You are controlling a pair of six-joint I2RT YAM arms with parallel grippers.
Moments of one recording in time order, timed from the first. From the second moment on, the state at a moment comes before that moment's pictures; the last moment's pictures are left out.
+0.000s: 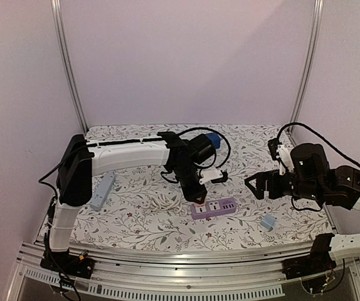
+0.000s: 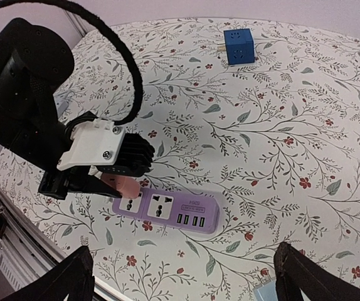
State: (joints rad) left arm -1.00 2.21 1.90 -0.95 0.15 0.30; right arm 0.94 0.85 0.79 -0.56 0.27 0.54
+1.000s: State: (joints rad) left arm -1.02 2.16 1.73 -0.76 0.07 0.30; right arm 0.94 0.93 0.81 -0.64 0.34 0.62
